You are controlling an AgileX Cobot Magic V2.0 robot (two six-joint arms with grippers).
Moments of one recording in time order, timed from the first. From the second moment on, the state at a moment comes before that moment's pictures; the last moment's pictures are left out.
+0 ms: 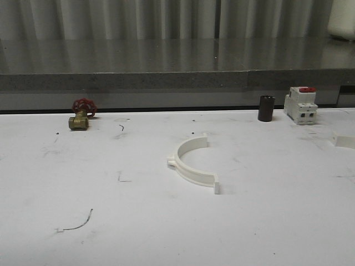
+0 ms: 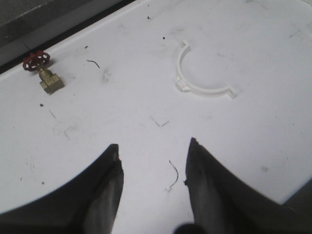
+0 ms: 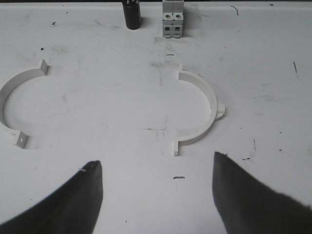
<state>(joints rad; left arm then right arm) -0.54 0.95 -1.03 0.01 0.89 0.08 0.01 0.72 -0.67 0.06 0.68 0.02</state>
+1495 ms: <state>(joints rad) -0.54 0.55 -0.69 0.01 0.88 0.08 -0.19 1.54 -1.15 0.00 0.88 0.02</state>
